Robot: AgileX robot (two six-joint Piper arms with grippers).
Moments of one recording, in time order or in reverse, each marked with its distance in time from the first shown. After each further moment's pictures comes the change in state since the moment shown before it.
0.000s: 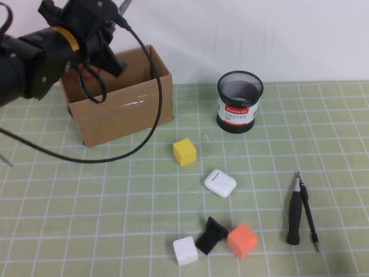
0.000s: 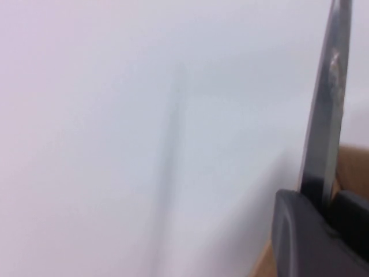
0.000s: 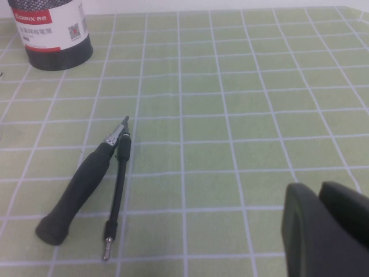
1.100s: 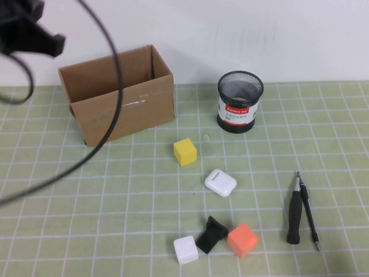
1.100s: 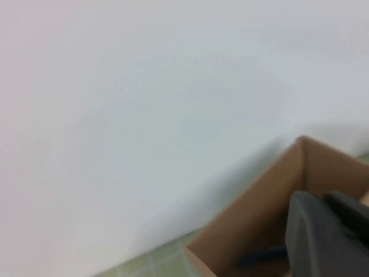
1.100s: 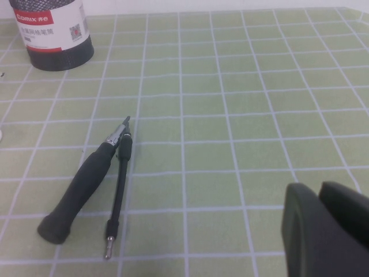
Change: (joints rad) right arm 0.000 0.000 0.000 0.000 0.000 0.000; left arm 0.001 -0.488 0.113 -0.078 0.403 -0.193
